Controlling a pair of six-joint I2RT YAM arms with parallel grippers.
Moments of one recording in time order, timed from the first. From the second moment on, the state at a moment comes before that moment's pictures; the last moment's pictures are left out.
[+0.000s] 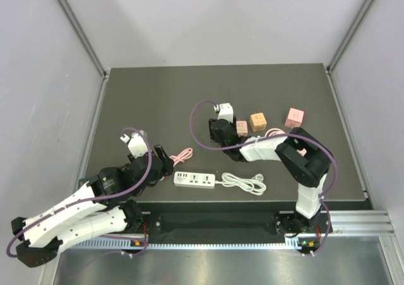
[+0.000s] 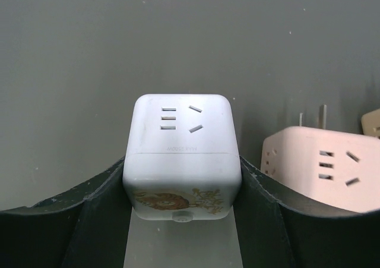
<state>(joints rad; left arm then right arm) -1.02 0.66 0.79 -0.94 -0.63 -1.05 0.84 1.85 0.95 0.35 0.59 0.35</state>
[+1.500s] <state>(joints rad) -0.68 0.68 1.26 -1.08 -0.65 -0.87 1.00 2.10 1.50 0.36 -0.29 0.09</state>
